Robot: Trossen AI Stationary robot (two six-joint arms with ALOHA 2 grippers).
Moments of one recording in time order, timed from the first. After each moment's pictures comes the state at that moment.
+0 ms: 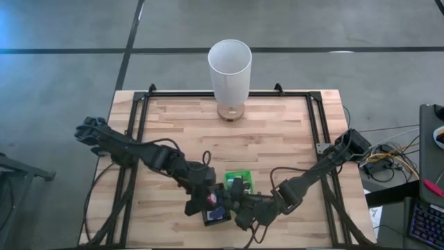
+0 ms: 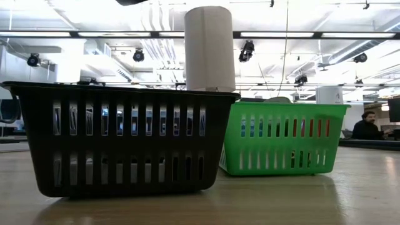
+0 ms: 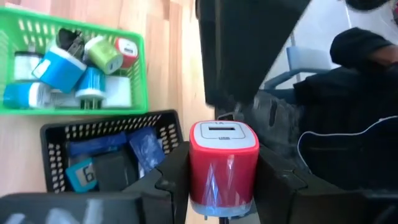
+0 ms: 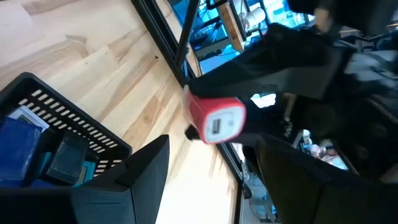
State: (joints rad) left arm -0.37 1.59 1.37 -0.57 0.23 -0.61; right arm 0.60 1.81 1.38 -0.02 0.69 -0.79
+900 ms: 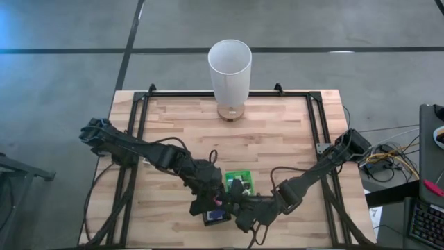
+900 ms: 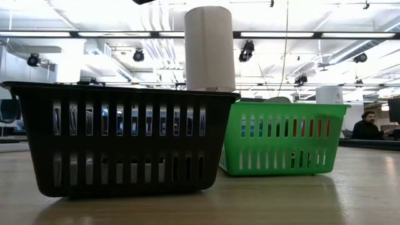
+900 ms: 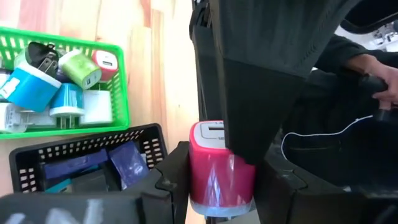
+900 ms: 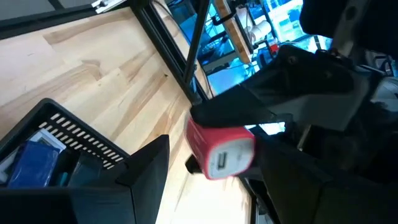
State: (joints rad) left arm -0.34 1.65 1.43 -0.53 0.32 -0.59; right arm 0.60 1.81 1.38 0.01 0.62 -0.76
